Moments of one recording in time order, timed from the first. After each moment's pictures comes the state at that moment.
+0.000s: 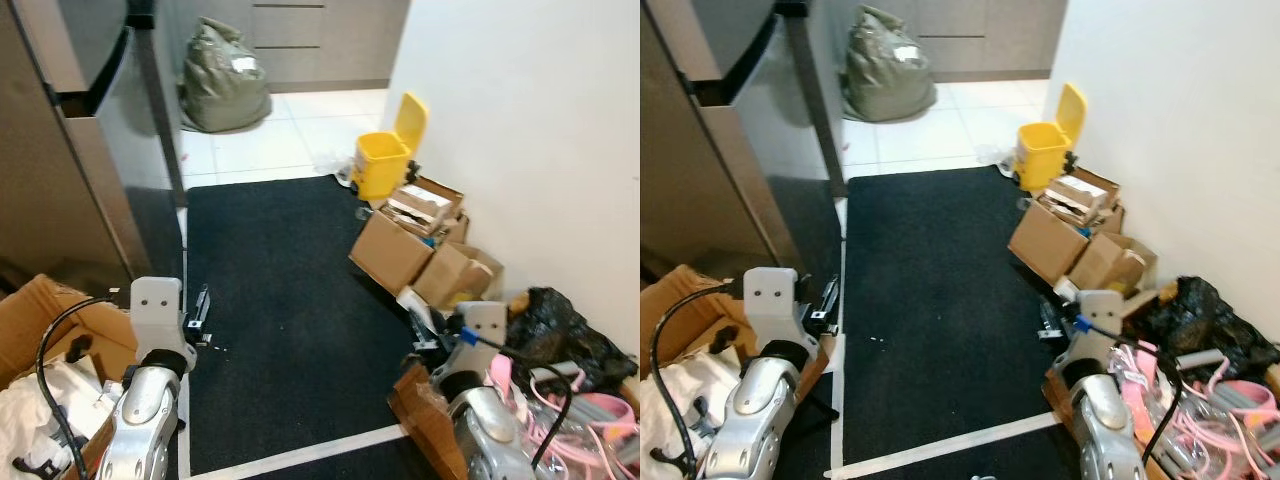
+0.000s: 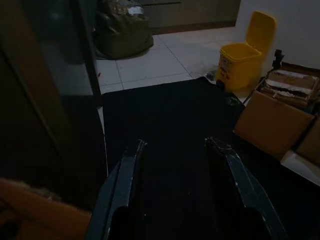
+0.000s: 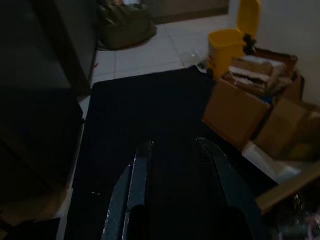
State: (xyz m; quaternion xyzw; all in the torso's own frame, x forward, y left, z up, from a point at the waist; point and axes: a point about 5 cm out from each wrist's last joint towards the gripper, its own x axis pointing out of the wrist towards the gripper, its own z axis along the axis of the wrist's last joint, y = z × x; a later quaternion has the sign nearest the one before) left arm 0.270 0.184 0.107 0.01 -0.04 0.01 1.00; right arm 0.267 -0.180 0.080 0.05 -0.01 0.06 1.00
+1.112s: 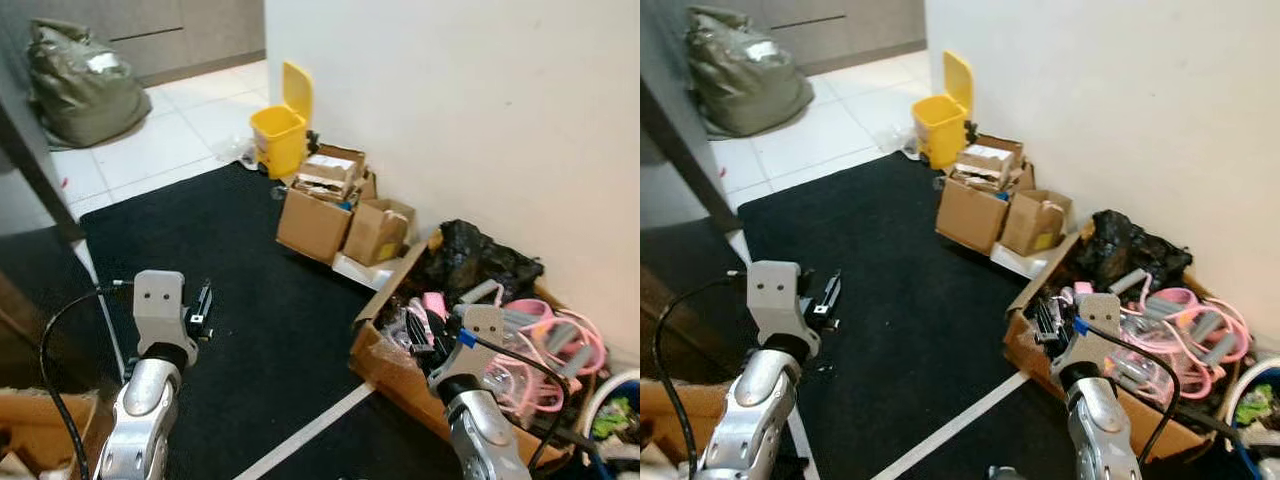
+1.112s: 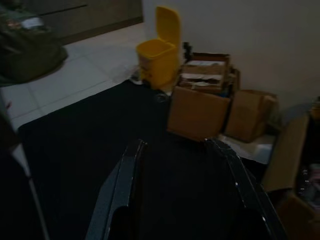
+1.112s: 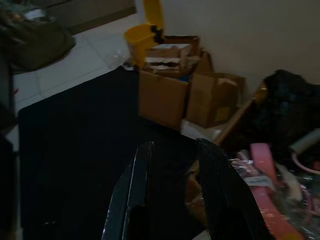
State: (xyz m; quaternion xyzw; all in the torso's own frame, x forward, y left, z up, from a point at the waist) left arm 0.278 0.180 0.113 0.01 -0.04 -0.01 1.00; right arm 0.265 -0.179 0.080 0.06 -0.01 0.04 1.00
